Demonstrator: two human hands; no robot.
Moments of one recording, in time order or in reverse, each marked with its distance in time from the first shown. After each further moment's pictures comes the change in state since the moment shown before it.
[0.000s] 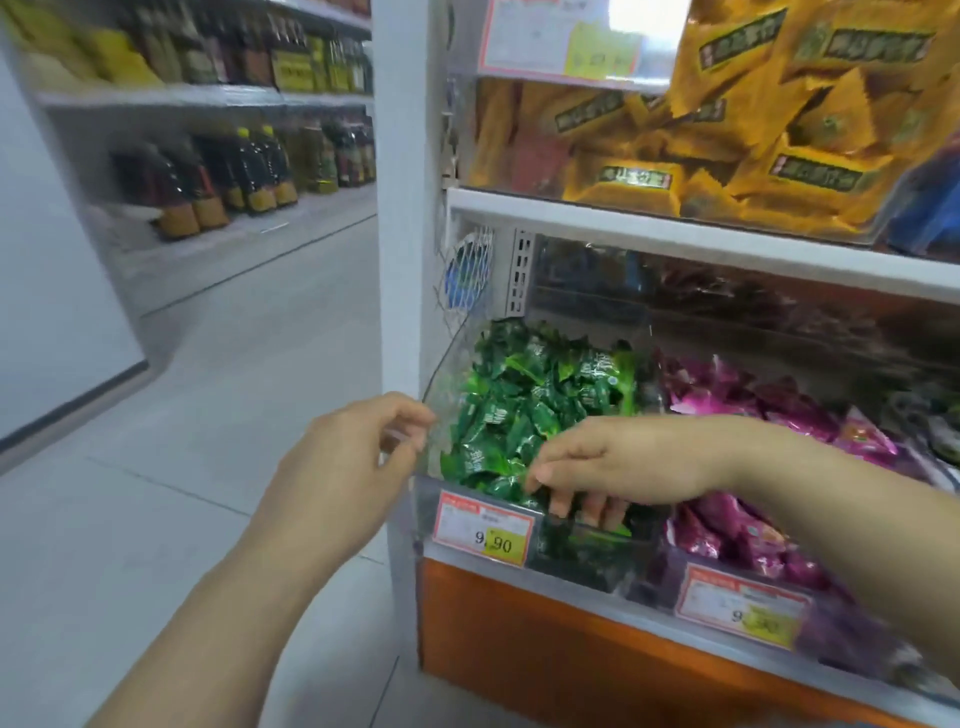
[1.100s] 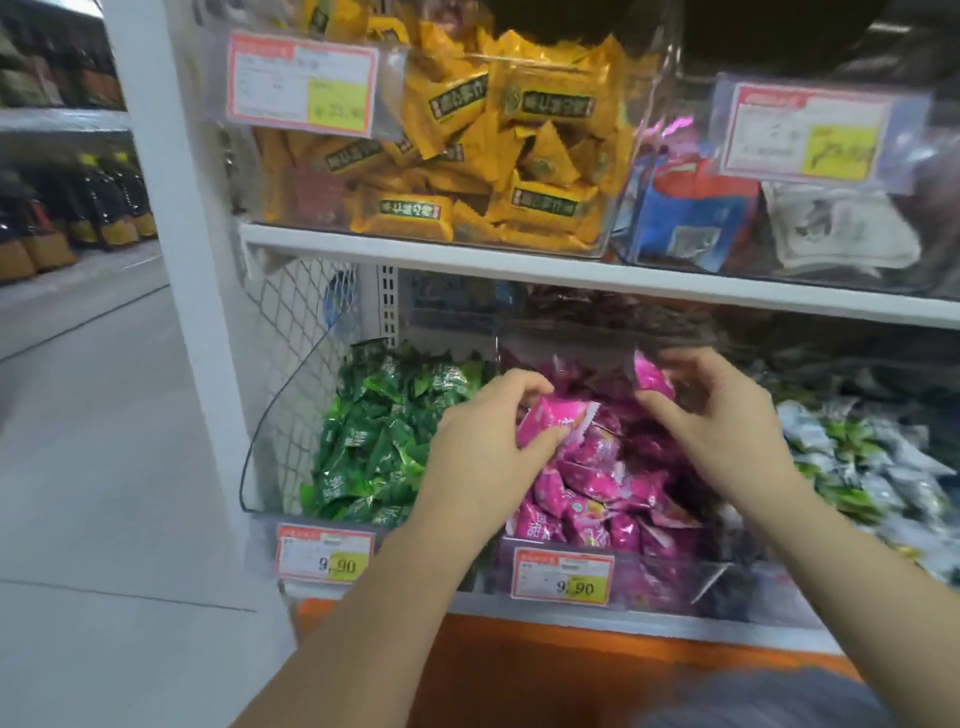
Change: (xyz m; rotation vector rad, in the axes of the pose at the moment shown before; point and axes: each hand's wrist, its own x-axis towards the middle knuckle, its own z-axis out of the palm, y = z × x) left_hand 0.010 0.134 0.128 -0.140 -0.156 0.340; right_hand -0.102 0.142 0.006 0.115 1.437 0.149
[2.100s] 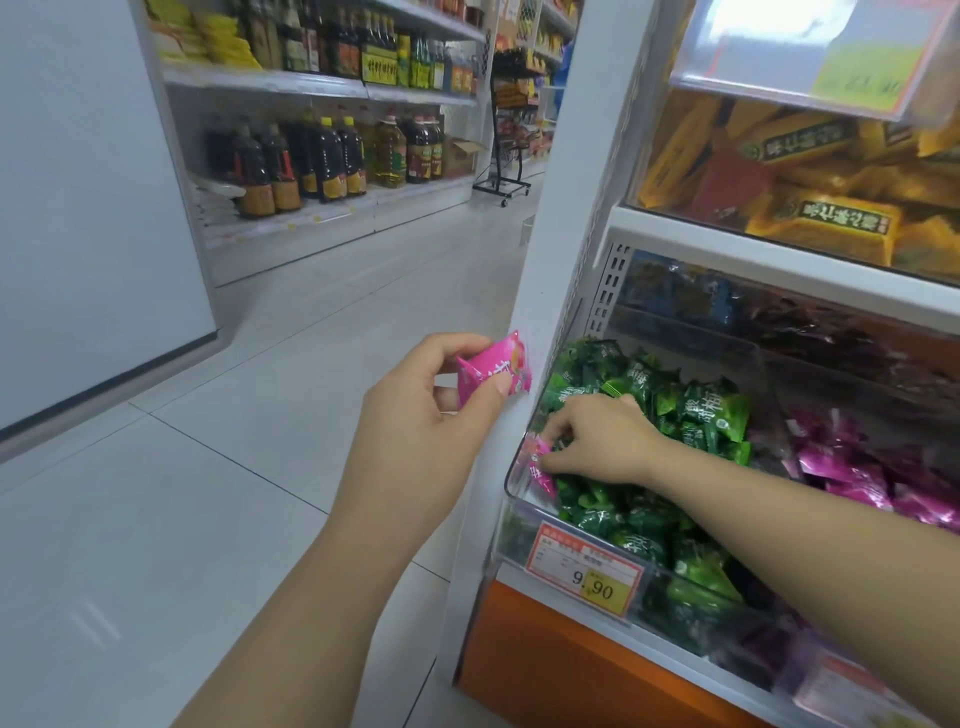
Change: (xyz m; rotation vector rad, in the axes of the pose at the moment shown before) left_hand -0.064 -0.108 -0.164 -0.327 0.477 -0.283; right_hand 0.010 -0.156 0.231 -0.367 -0.836 -0.472
